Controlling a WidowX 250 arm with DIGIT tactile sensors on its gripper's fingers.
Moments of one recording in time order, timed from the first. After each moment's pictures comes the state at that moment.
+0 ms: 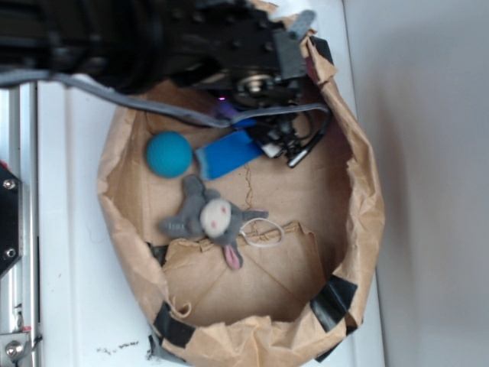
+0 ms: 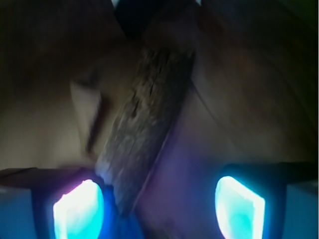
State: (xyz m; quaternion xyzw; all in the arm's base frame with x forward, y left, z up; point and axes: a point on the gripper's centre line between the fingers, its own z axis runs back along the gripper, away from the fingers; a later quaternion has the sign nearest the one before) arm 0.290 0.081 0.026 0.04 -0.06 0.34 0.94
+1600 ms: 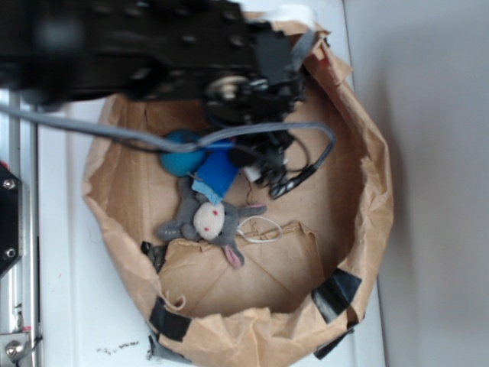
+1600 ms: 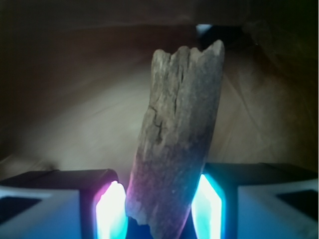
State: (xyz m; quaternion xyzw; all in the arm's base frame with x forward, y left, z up) arm 0.273 0.043 0.096 -0.03 -0.13 0.19 0.97
